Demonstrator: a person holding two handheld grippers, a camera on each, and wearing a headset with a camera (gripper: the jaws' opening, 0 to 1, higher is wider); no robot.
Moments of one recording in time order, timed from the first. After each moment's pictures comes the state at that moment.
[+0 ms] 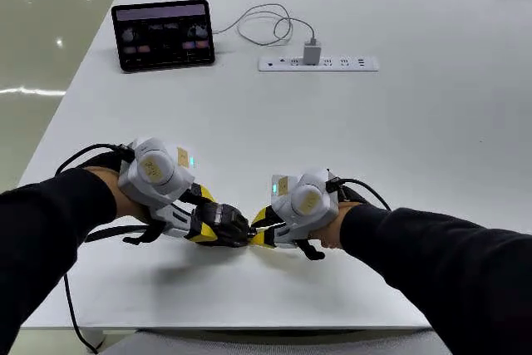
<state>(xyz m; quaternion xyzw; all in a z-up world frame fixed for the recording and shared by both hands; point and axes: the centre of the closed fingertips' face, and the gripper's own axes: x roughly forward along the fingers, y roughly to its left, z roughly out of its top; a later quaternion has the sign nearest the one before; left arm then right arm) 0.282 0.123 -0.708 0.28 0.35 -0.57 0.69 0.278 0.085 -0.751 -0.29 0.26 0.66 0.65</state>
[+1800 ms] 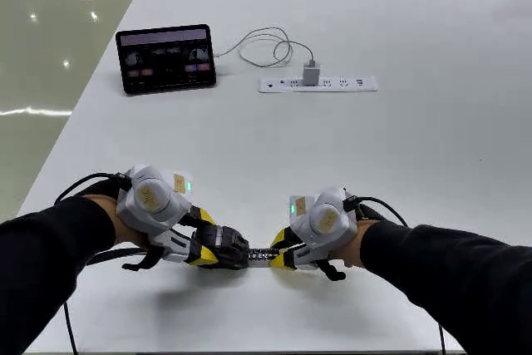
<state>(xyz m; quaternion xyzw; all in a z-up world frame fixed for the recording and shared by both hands) 0.284 0.124 -0.709 0.28 0.34 -0.57 0.70 0.280 0.054 -0.757 -0.29 0.28 0.65 0.64</state>
